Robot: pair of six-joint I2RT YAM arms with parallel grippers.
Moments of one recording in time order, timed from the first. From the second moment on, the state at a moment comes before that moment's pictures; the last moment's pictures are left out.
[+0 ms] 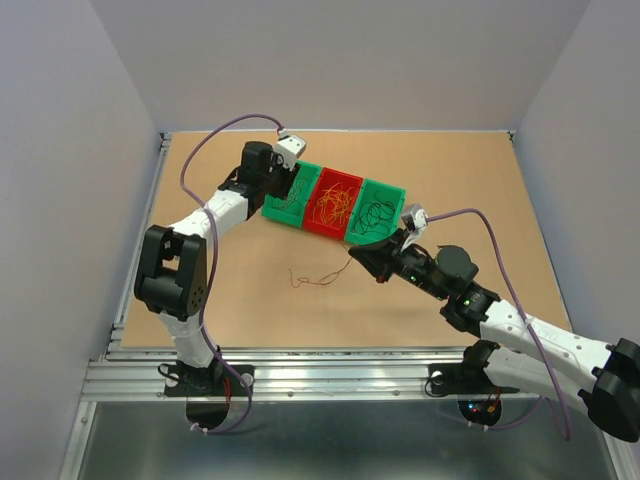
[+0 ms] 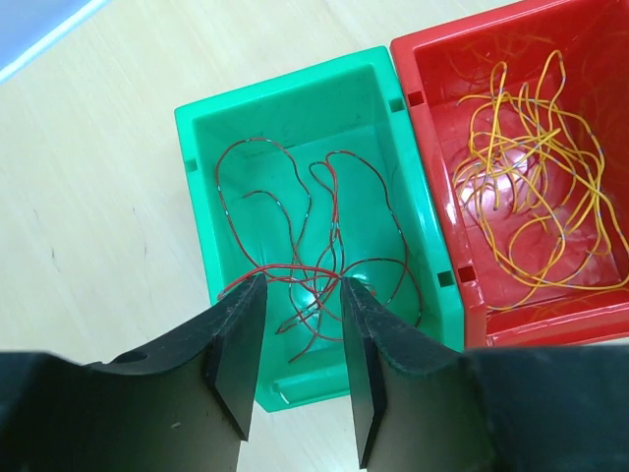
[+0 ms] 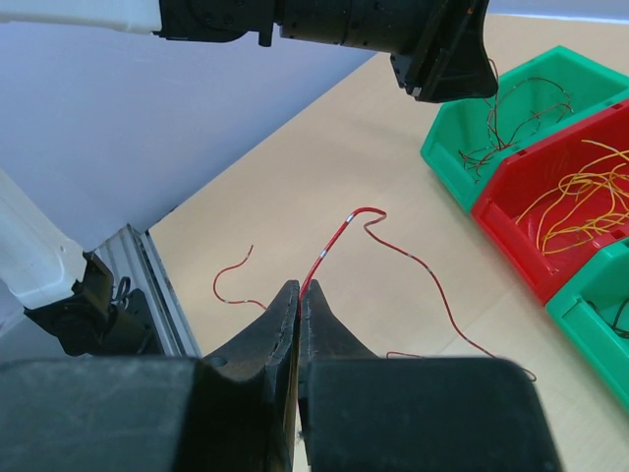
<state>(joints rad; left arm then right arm) -0.33 1.75 1.25 -0.03 0.14 0.26 0.81 0.91 0.49 0.50 -0.13 0.40</state>
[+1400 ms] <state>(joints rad) -0.40 2.29 1.81 -0.40 0.05 0.30 0.81 0.93 0.49 0.49 -0.13 0.40</state>
